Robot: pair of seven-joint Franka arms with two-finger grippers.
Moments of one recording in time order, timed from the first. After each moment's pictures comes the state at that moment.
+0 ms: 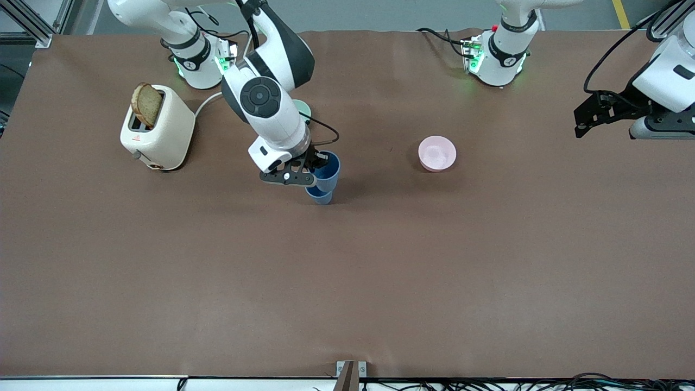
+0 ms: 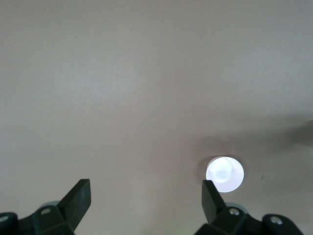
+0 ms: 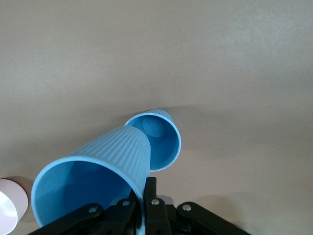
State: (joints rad) left arm -0.02 -0.01 -0.14 -1.51 0.04 1.52 -0.08; right arm 0.71 0.33 -0.04 -1.76 0.18 2.08 0.72
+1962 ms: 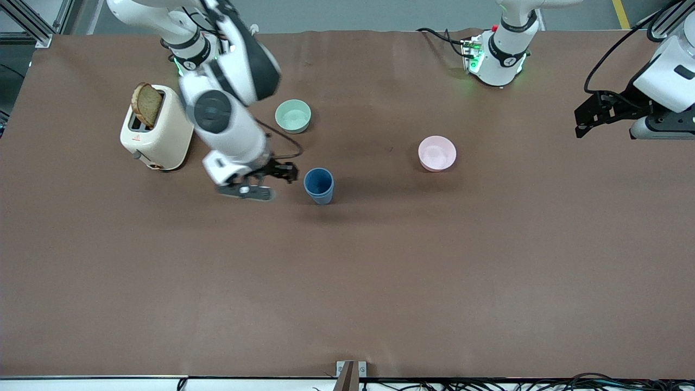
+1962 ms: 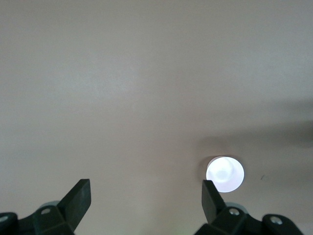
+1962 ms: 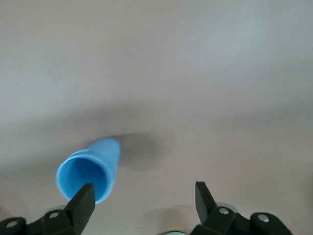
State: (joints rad) left arm -0.02 -0.01 -0.13 -1.51 0.04 1.52 -0.08; right arm 0.53 0.20 -0.08 -1.77 0.11 1.93 0.61
